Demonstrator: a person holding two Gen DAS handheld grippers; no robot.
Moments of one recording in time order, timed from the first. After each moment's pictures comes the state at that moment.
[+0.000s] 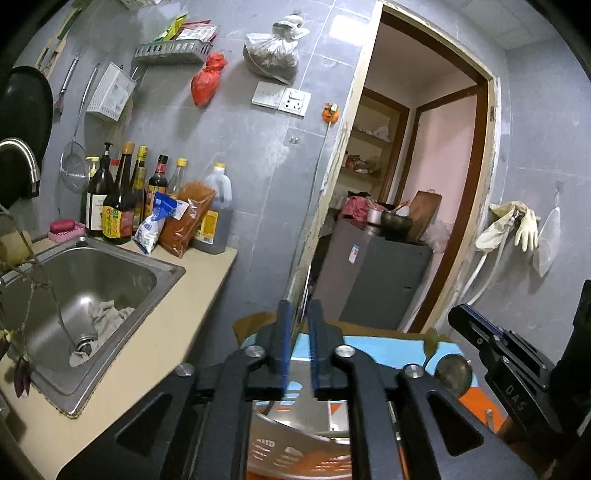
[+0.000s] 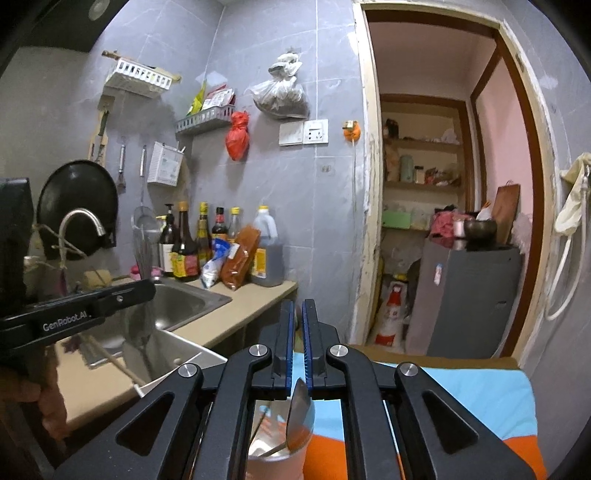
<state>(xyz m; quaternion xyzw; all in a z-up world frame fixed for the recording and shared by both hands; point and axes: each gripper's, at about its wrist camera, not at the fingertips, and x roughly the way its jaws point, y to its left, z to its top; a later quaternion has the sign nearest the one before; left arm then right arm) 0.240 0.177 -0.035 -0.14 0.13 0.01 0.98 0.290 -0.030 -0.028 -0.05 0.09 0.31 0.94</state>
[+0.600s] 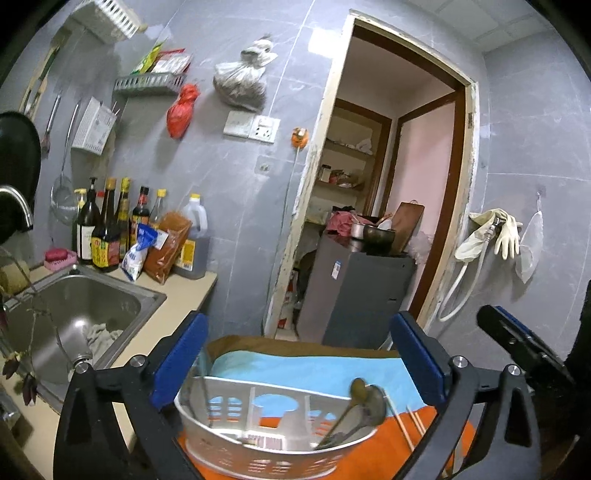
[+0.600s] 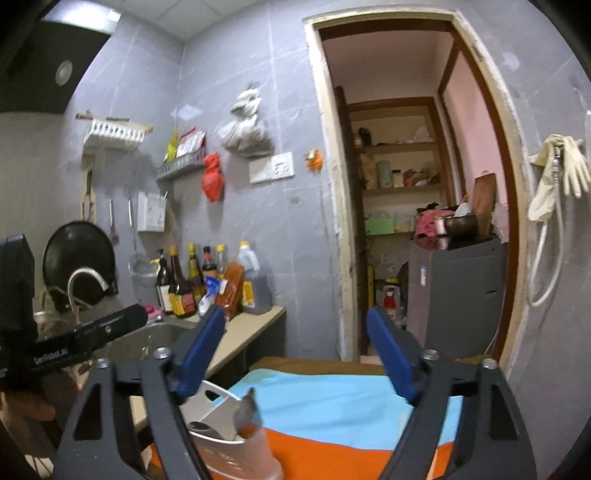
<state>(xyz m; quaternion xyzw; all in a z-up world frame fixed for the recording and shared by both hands) 0.223 0.115 0.020 -0.12 0.10 0.00 0.99 0.277 -0.119 0.033 0.03 0.08 0.29 0.95</state>
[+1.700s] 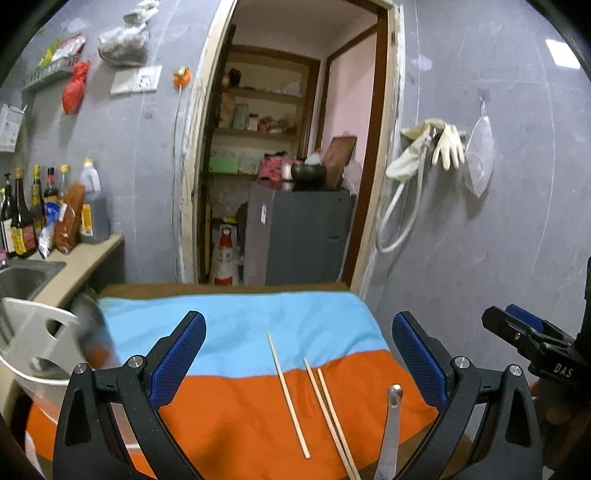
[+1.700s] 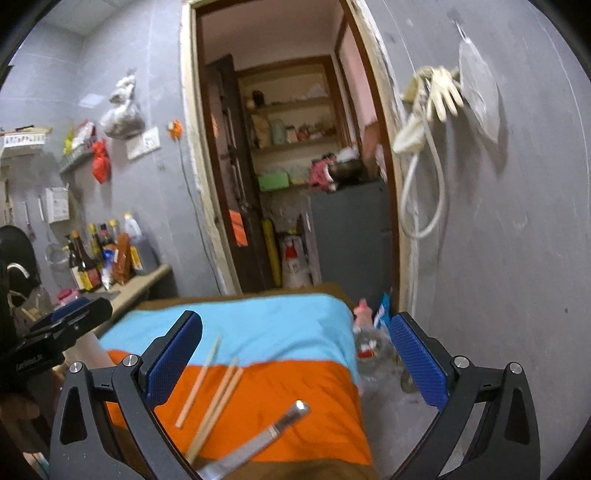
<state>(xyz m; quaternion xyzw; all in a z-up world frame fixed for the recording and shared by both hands) 0.290 -0.083 -0.055 -0.05 0.19 -0.11 0.97 0.301 -0.321 -0.049 0.06 0.20 0.13 0.97</state>
